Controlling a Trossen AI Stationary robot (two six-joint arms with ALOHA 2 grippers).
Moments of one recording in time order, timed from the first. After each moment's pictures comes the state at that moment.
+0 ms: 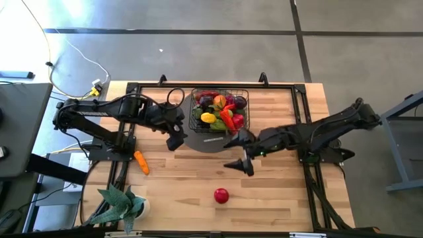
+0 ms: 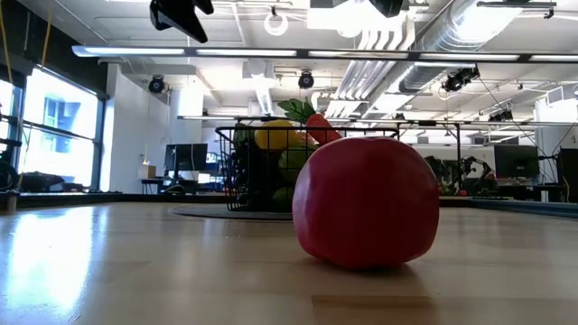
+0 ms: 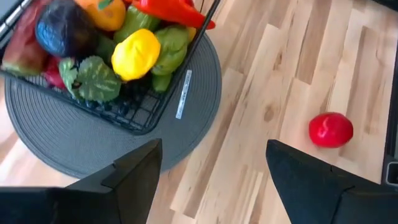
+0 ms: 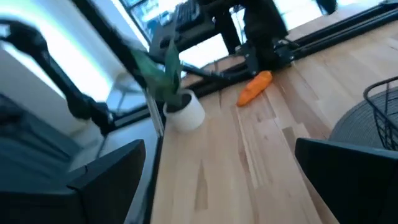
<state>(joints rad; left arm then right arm) 0.08 1.28 1.35 -1.00 -0.14 -0.42 0.27 1.29 1.03 -0.03 0.08 0.51</state>
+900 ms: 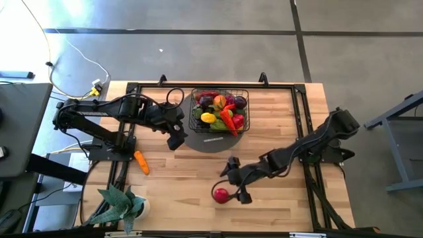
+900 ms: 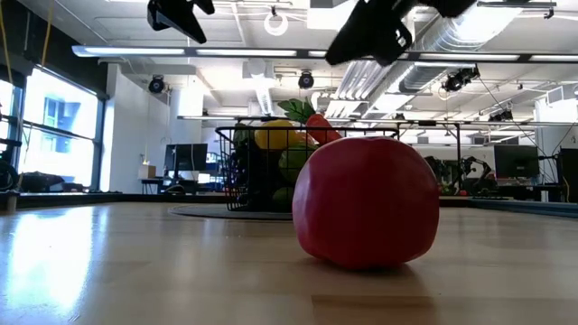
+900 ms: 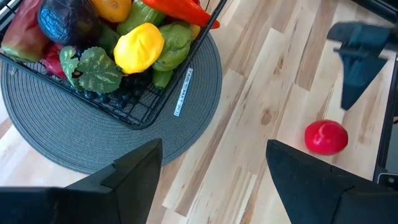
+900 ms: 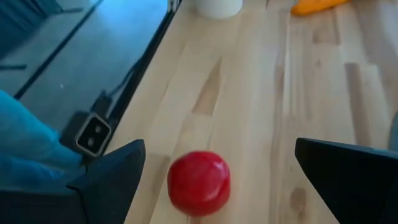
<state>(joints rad) 0.08 1.28 1.35 -1.01 -0.14 -0.49 0.46 1.60 1.03 -0.03 0.08 0.20</state>
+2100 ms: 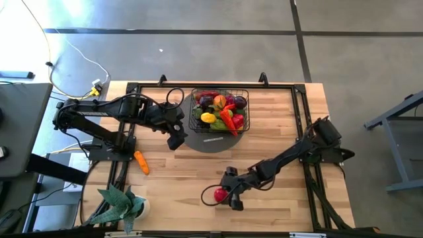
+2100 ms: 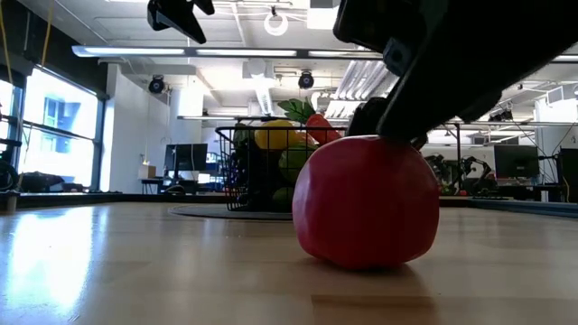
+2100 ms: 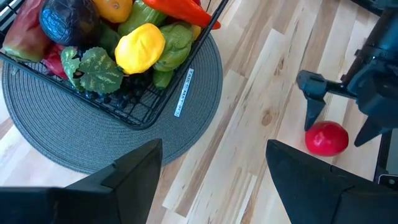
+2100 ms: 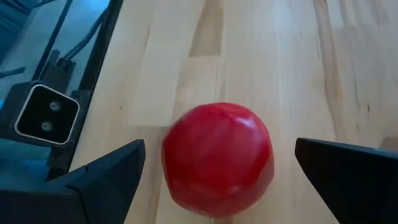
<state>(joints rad) 0.08 1.28 1.35 -1.01 -0.15 -0.50 0.49 1.87 1.03 0.09 0.05 0.43</state>
